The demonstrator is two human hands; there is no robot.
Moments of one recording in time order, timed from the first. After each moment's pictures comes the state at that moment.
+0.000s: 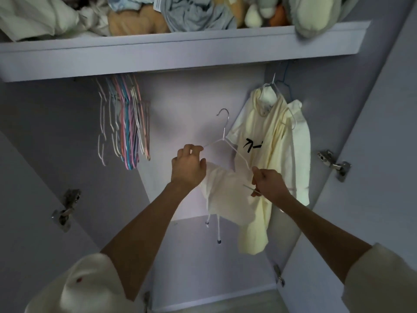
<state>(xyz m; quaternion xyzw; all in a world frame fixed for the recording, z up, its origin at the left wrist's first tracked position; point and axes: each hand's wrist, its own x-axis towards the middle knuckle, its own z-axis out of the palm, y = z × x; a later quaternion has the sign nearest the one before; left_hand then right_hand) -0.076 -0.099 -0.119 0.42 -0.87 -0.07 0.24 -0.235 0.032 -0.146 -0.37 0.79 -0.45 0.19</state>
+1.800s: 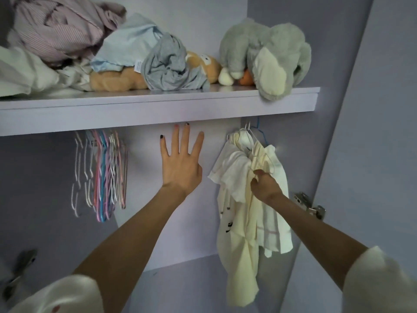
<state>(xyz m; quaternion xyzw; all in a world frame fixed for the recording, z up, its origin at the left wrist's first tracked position) -0.135 -0.110 -0.025 0.36 -0.86 0.22 0.27 -0.318 -0.003 -0.075 -0.37 0.87 -0.33 0.07</state>
